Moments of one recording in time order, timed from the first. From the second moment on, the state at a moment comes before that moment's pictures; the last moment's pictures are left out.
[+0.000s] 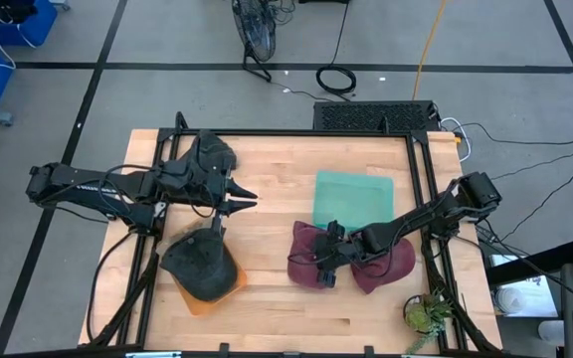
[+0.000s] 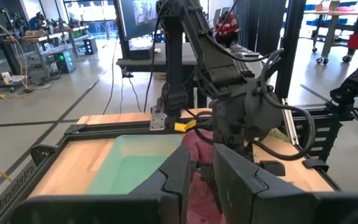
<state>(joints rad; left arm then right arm) -0.03 0.99 0.78 0.12 0.05 0.05 0.35 1.68 0.94 -0.22 0.23 0.58</state>
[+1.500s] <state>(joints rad) -0.03 0.99 0.78 0.10 0.05 0.05 0.15 1.23 1.00 -0.82 0.47 -0.24</state>
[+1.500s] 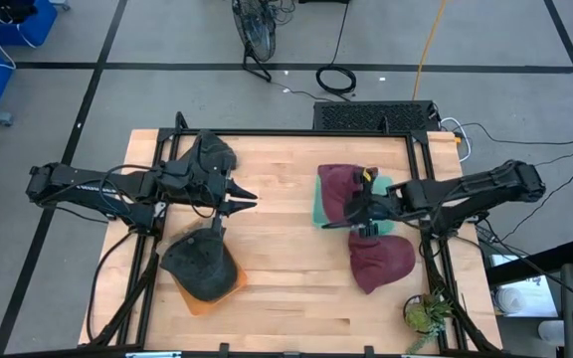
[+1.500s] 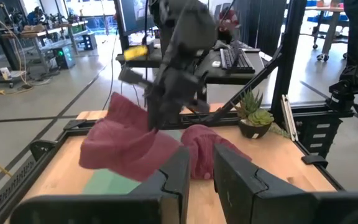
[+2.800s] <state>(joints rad) -0.03 0.99 0.78 0.09 0.05 0.04 0.09 1.23 0.76 -0.64 0.44 -0.19</state>
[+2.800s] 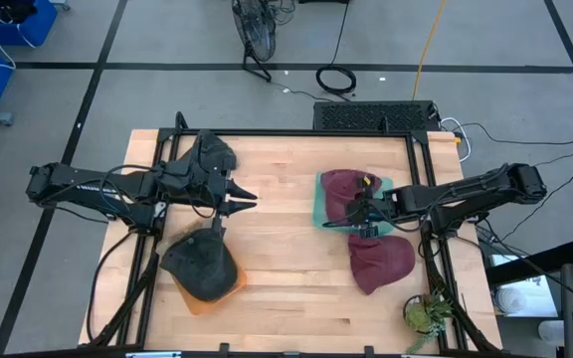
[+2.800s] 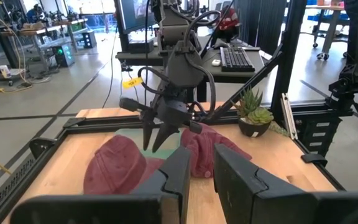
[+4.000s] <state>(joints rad) -0.03 0.99 0.78 0.10 0.05 0.05 -0.38 1.13 0.49 -0.20 0.09 -0.04</state>
